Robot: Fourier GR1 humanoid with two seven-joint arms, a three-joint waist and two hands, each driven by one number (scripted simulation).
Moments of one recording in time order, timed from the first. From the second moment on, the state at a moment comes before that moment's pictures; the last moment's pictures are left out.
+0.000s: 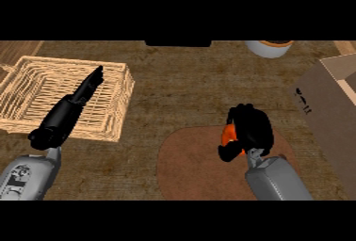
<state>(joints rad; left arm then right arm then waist) -0.26 0.36 -0.11 -1.50 -0.01 -0.10 -0.09 -0.31 -0.10 0.33 -1.48 1.11 0.25 0.66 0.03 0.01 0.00</state>
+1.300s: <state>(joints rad) -0.21 0.34 -0.08 -1.54 -0.04 -0.13 -0.07 -0.77 -0.32 -0.11 -1.28 1.14 -0.07 0.63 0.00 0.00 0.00</state>
